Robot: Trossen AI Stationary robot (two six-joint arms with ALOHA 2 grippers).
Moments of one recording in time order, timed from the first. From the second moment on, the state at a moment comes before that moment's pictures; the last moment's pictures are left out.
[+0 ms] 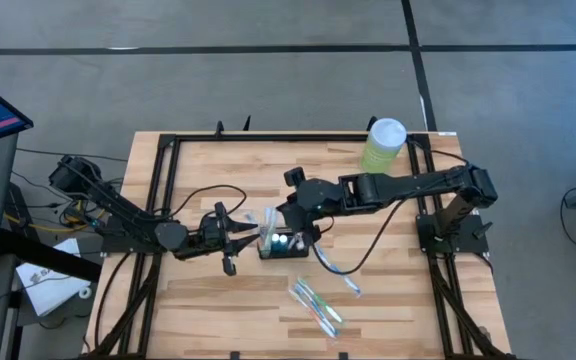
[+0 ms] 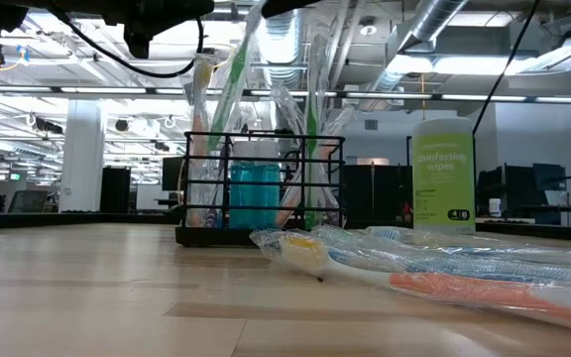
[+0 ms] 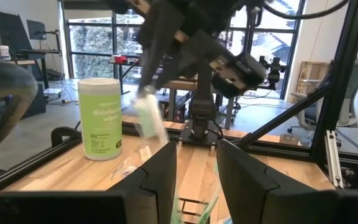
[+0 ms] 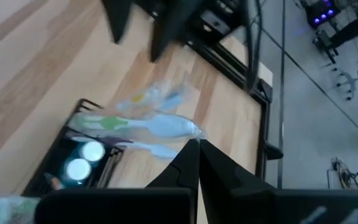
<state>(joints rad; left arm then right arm) -0.49 1.24 0.42 0.95 -0.75 -0.01 0.14 1.71 1.62 -0.57 0.26 -0.58</state>
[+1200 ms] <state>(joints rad) -0.49 1.24 0.42 0.94 -0.75 -0.01 0.17 1.79 1.63 -0.58 0.15 -0.50</state>
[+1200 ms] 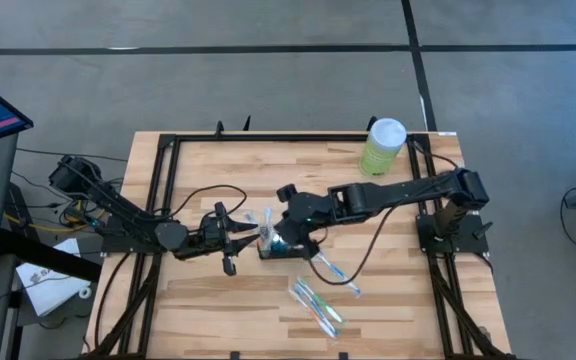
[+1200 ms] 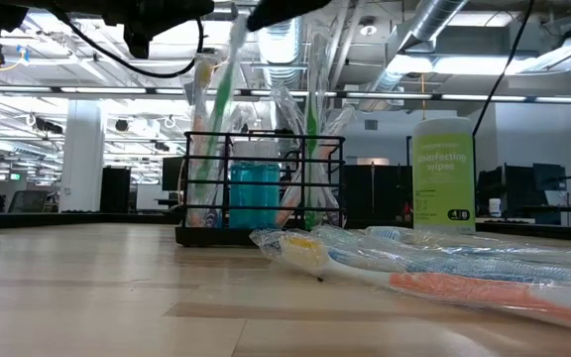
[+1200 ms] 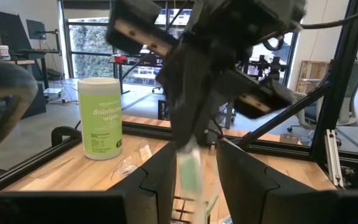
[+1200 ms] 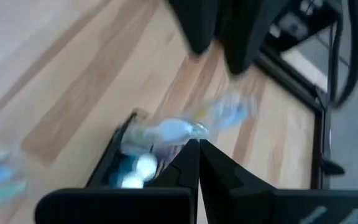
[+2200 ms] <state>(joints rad) -0.49 1.24 0.41 0.93 -0.75 -0.01 0.13 1.86 1.63 -0.51 0.03 -0.42</state>
